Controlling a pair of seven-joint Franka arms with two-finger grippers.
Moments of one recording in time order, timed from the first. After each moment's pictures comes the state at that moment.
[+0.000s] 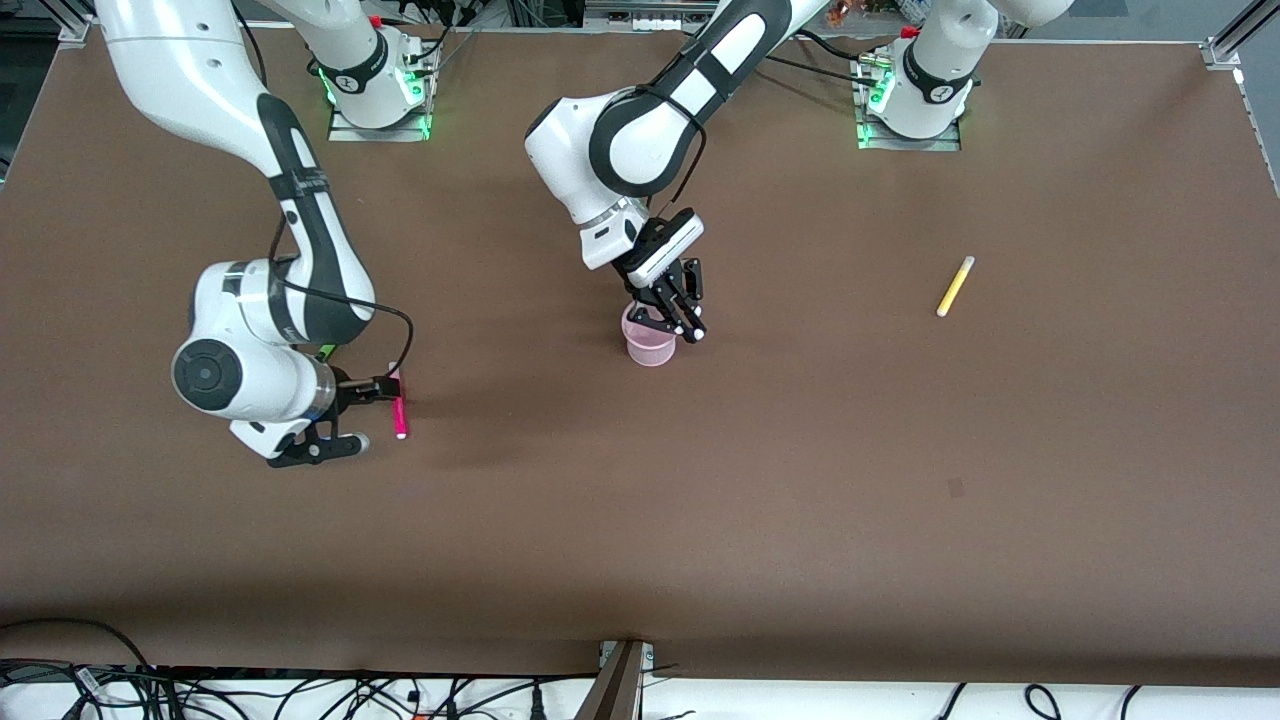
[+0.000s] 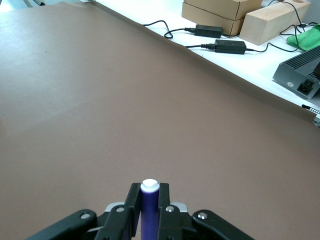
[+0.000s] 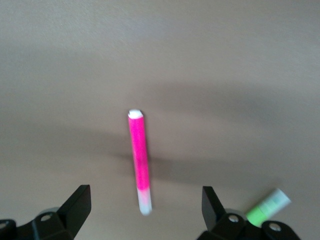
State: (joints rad) left arm -0.94 0.71 -0.02 -1.43 0.86 1.79 -2.21; right arm 0.30 0.63 -0.16 -1.63 0.13 2.09 -0.09
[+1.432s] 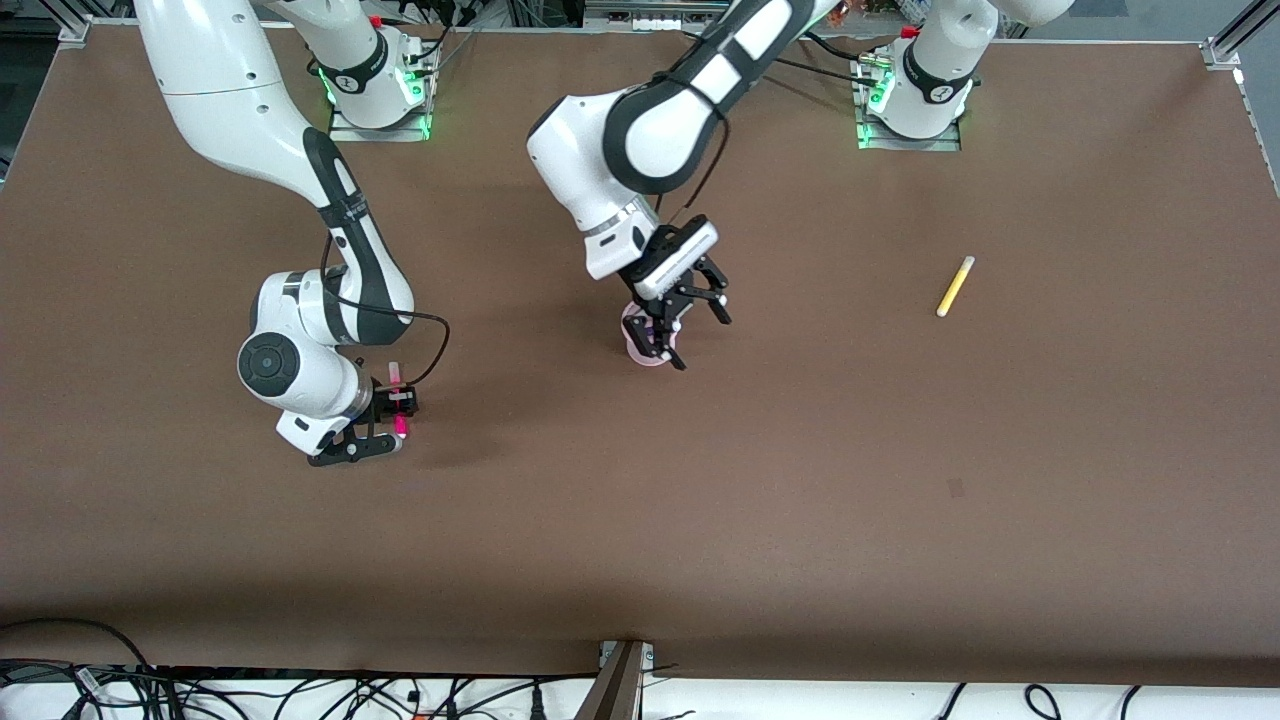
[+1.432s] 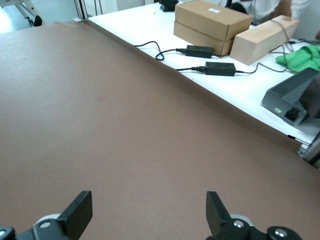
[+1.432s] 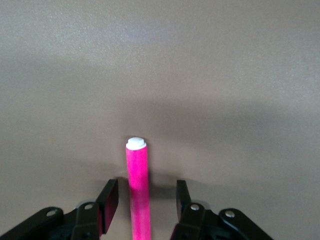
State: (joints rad) left arm -0.86 0.64 0.01 -1.36 0.82 1.78 -1.99; right arm 0.33 0.68 -0.16 -1.75 0.15 2.35 -0.12
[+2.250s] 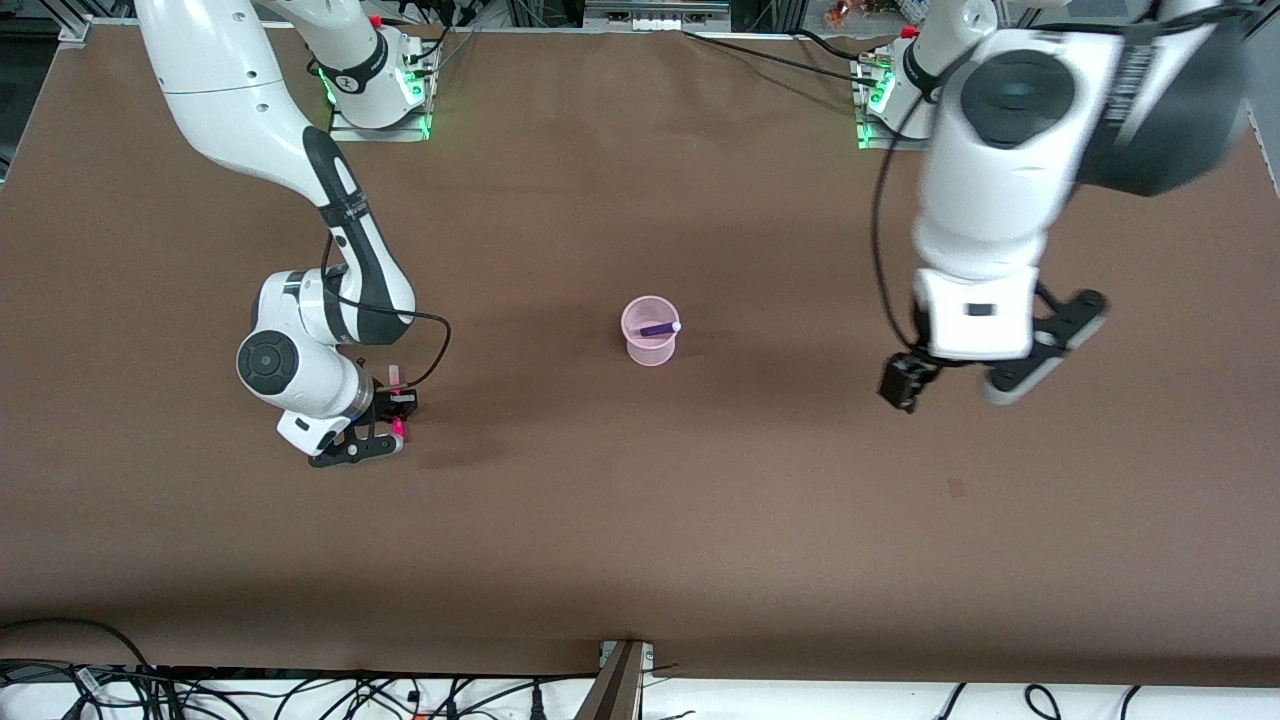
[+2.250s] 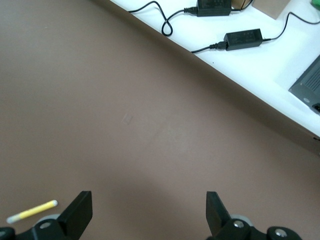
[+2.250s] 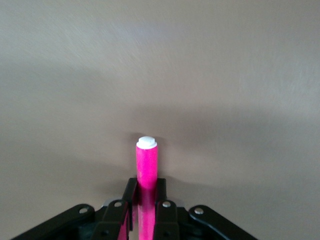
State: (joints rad) left arm -0.34 0.35 0.01 -1.32 0.24 1.80 -1.00; right arm 0.33 0.66 -0.15 -1.74 0.16 2.37 -0.14
